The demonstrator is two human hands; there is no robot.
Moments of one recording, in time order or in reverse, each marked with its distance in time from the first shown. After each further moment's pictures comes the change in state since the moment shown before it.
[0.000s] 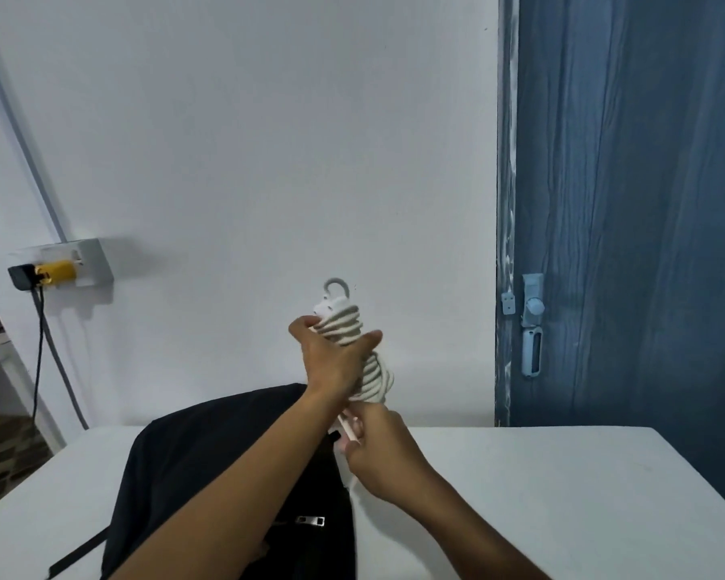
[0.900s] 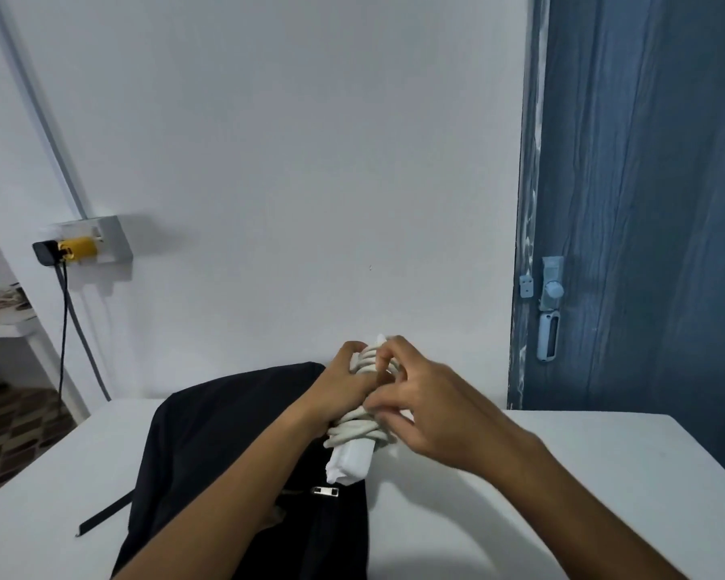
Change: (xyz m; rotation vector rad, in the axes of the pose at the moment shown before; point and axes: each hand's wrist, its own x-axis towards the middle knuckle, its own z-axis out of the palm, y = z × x) left_hand -0.022 -0.020 -0.046 0.313 -0.586 -0.141; right_hand -0.013 -0.003 -0.061 -0.419 0.030 -0.706
